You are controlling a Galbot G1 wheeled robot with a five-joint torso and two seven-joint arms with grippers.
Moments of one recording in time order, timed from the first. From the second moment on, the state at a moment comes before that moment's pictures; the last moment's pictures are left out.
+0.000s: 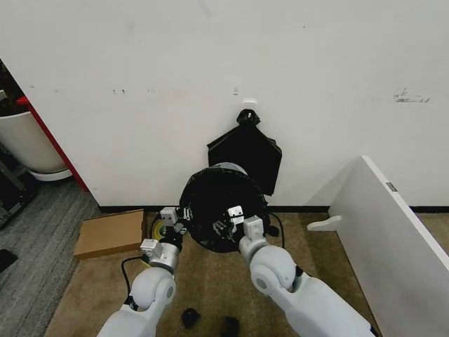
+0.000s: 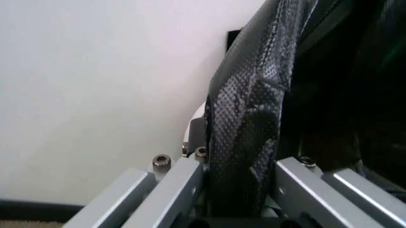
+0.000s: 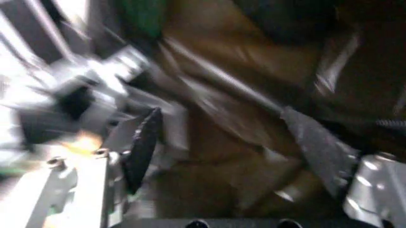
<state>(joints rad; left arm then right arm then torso) 1.23 -1.26 -0.25 -1.81 -0.57 -0.15 -0.10 -1.00 1.16 -0.15 2.02 0.59 -0.41 0.25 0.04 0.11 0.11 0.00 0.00</state>
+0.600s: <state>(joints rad) 1.20 -1.28 -0.32 -1.87 -1.03 0.34 -0.40 -1.42 1.09 -0.03 2.28 0.13 0.08 0.40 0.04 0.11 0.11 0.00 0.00</state>
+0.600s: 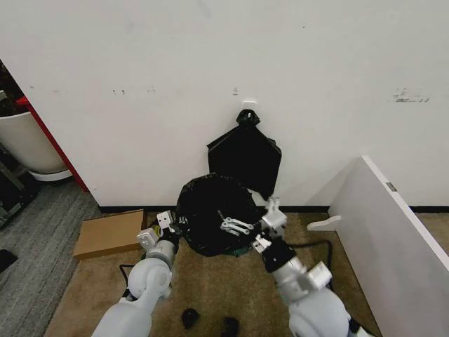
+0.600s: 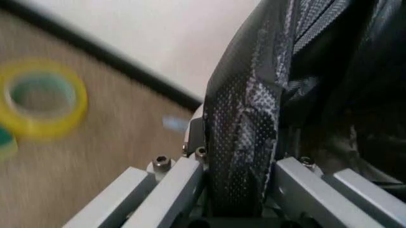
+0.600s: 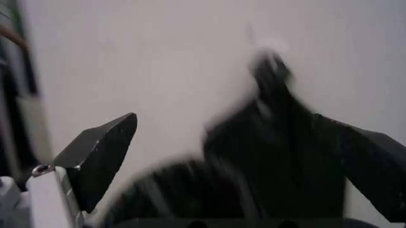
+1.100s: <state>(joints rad) 1.17 -1.30 -0.46 -1.89 -1.28 0.49 -0.52 -1.40 1.12 -0.09 2.16 0.25 -0.10 0.51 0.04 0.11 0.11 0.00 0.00</state>
